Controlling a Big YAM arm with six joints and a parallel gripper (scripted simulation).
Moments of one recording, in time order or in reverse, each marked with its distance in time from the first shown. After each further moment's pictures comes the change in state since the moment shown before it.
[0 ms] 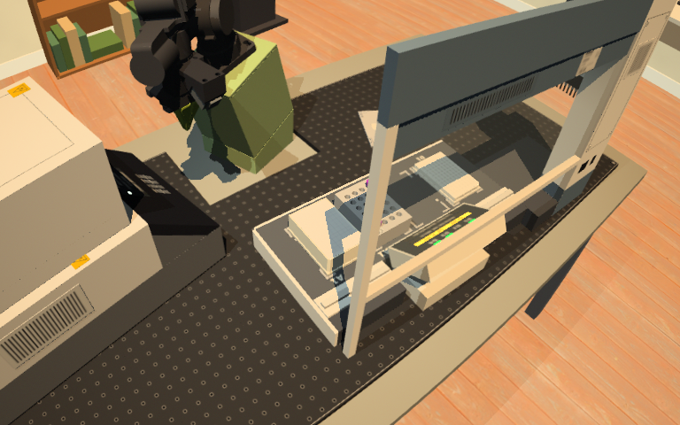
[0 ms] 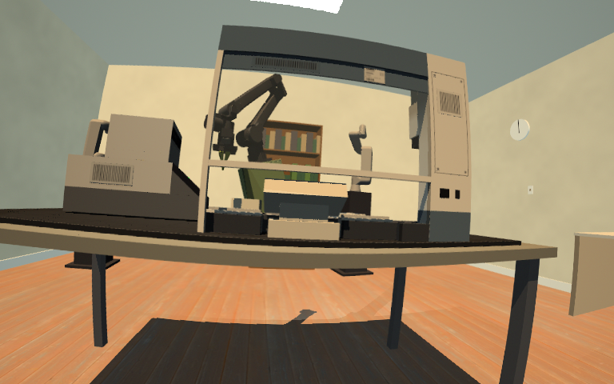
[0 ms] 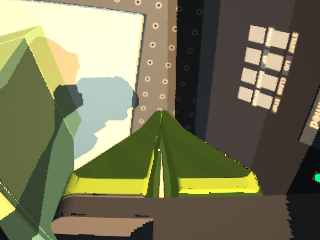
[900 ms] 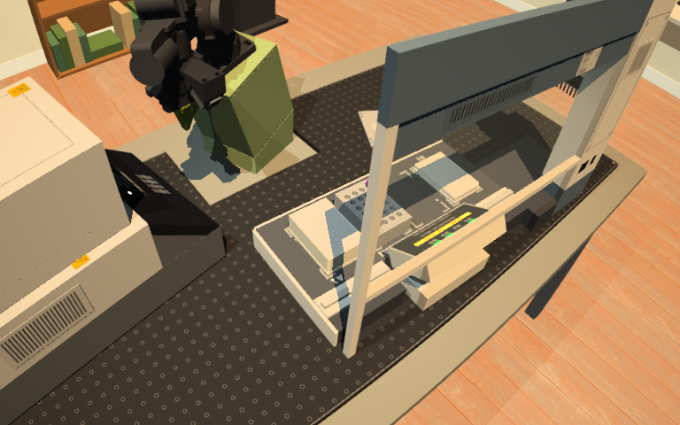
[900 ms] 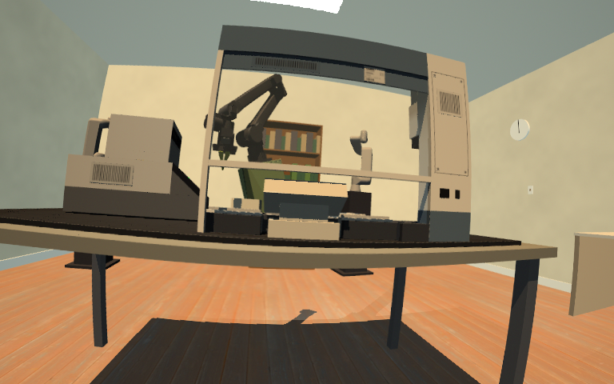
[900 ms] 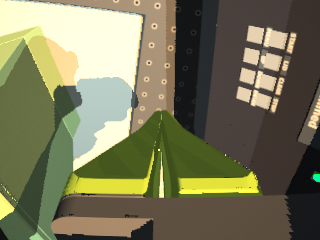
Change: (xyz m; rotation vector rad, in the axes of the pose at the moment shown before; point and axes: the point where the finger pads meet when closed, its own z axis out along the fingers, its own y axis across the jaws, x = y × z) arm 0.000 -0.001 -0.001 0.003 -0.001 0.000
